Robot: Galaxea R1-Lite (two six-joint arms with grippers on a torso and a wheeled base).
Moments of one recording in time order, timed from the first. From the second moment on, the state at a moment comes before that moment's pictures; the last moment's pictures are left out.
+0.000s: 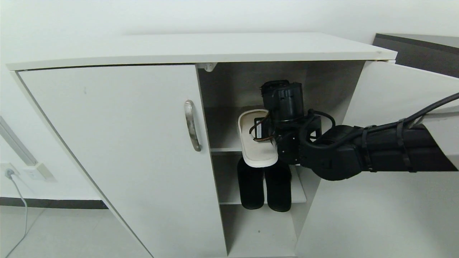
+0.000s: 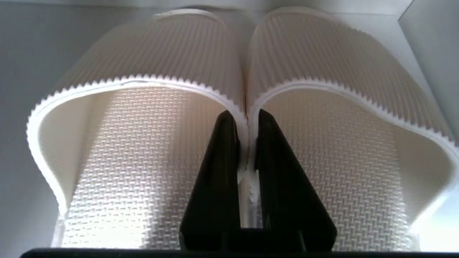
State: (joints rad) left arm 0.00 0.00 0.00 0.00 0.03 -0.09; right arm 0.79 2.07 -1.58 -0.29 -0.73 0.13
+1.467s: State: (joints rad) left arm 0.00 0.00 0.00 0.00 0.03 -0.09; right arm 0.74 2.25 -1.97 -0.01 -0.68 0.21
